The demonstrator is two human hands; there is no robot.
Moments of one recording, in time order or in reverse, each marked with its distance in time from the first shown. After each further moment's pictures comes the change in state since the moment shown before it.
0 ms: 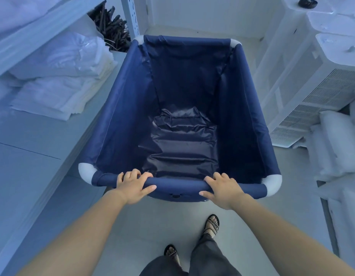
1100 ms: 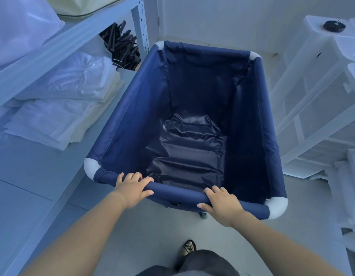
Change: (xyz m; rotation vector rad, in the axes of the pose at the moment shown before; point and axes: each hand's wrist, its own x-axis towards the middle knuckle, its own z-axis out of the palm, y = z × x) left_hand 0.147 -0.038 -0.115 0.131 0.035 0.024; right_hand 0.159 0.008 -0.080 0.063 0.020 -0.018
